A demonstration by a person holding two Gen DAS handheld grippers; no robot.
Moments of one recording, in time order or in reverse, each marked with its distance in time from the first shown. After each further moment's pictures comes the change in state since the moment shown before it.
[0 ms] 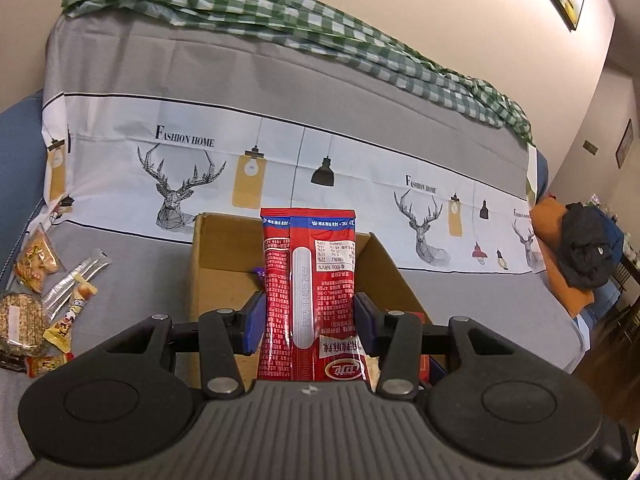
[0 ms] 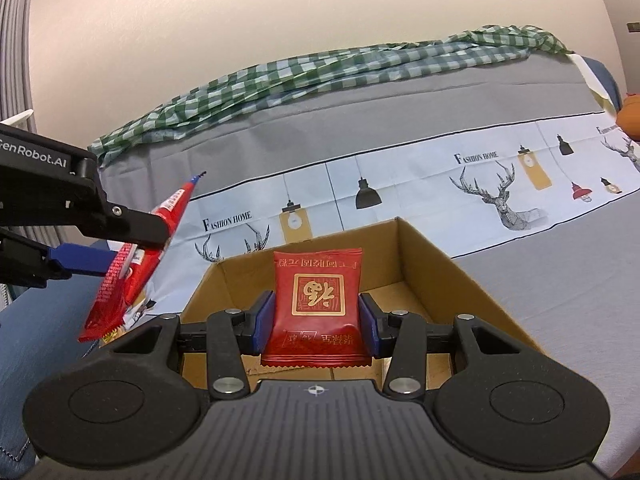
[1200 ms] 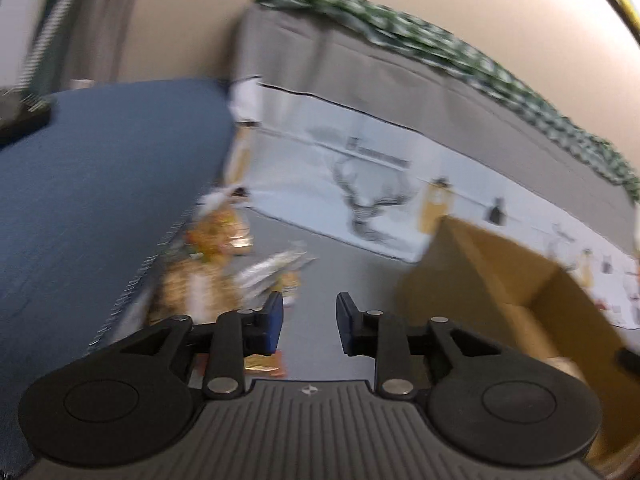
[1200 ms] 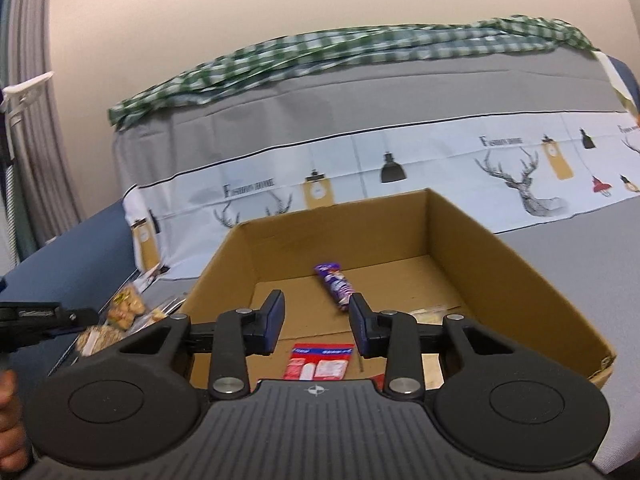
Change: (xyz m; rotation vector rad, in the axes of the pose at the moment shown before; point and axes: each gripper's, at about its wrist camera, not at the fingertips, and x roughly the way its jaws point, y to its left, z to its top) left arm 0.005 0.205 -0.099 -0.129 -0.201 0.334; right arm 0.009 0.026 -0.023 -0.069 0.070 0.046
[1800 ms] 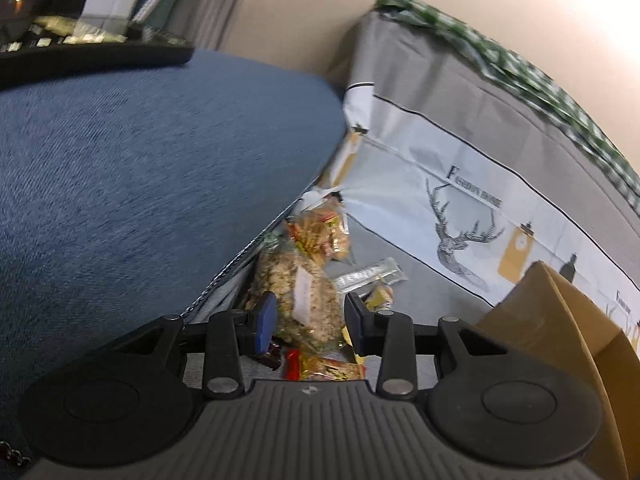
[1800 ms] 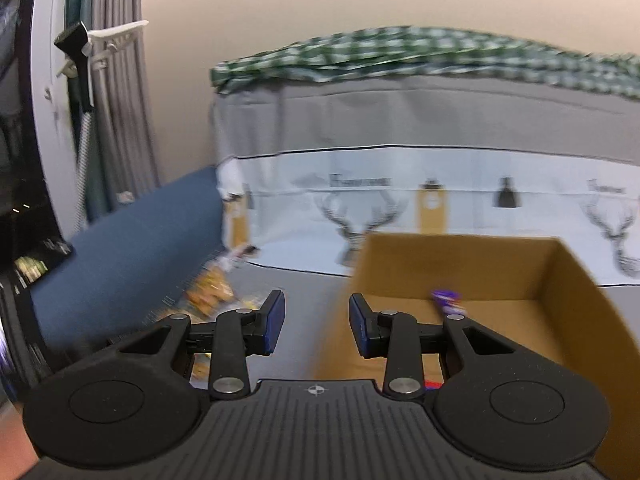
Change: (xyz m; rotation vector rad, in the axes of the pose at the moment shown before) left arm 0.009 0.045 0.001 -0.236 -0.021 0.176; right arm 0.039 0.106 0.050 -0.167 0.095 0.219
